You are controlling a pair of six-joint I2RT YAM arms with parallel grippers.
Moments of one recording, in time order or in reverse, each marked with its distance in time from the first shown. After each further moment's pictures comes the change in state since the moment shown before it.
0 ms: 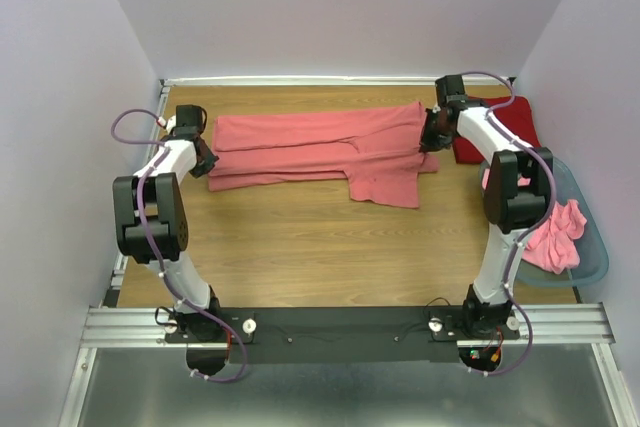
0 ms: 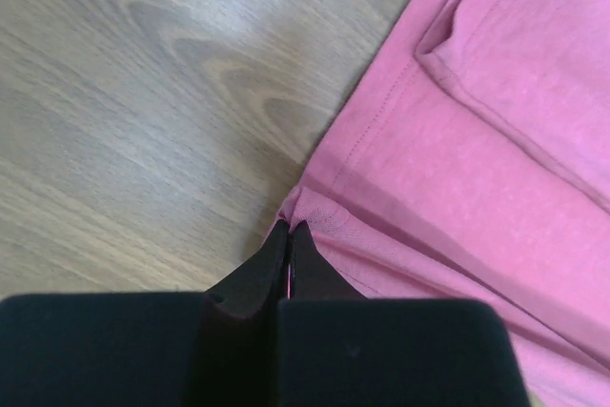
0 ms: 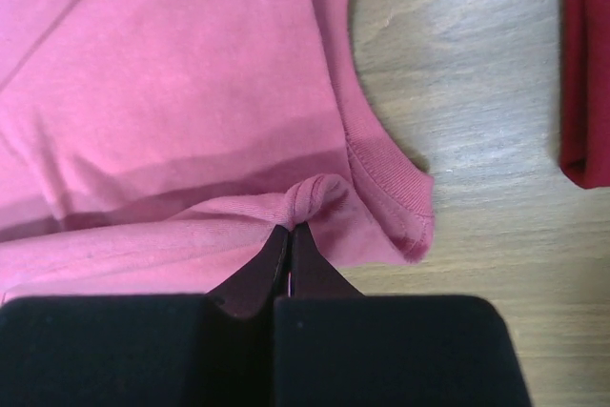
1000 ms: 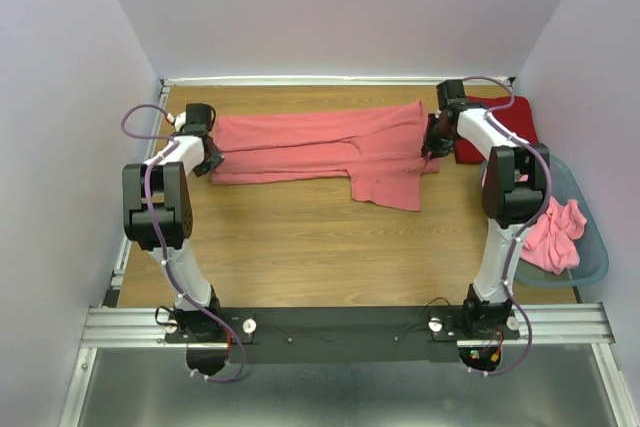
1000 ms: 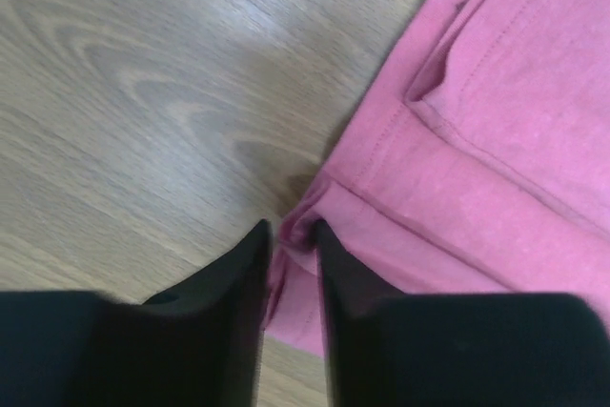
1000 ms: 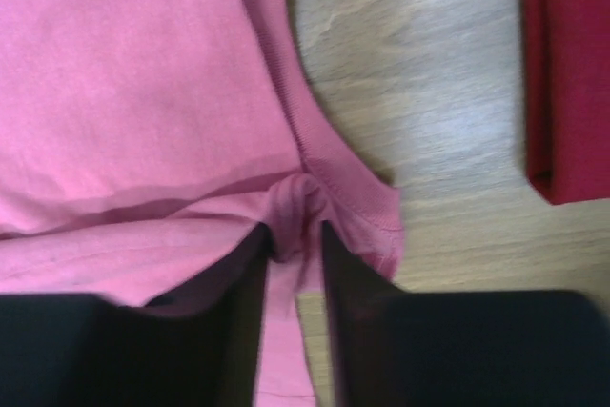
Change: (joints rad) left arm -0.037 0.114 0.055 0.042 -0.061 0.022; right arm -0.021 0.062 0.000 -0.006 0.031 -0.017
